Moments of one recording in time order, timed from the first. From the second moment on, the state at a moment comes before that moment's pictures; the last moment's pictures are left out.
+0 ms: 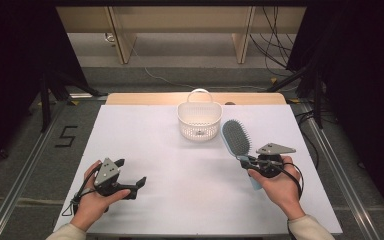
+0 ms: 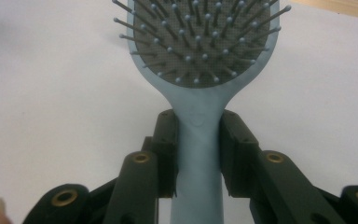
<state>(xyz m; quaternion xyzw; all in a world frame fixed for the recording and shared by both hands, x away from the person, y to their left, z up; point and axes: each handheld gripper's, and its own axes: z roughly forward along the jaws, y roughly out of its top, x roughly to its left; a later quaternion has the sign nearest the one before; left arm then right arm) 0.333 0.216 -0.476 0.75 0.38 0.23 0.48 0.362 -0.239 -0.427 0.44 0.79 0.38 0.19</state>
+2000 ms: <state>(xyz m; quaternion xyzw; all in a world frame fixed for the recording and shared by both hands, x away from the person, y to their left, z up) 0.334 0.216 -0.476 0.75 0.38 0.23 0.48 0.378 -0.239 -0.417 0.44 0.77 0.42 0.22</state>
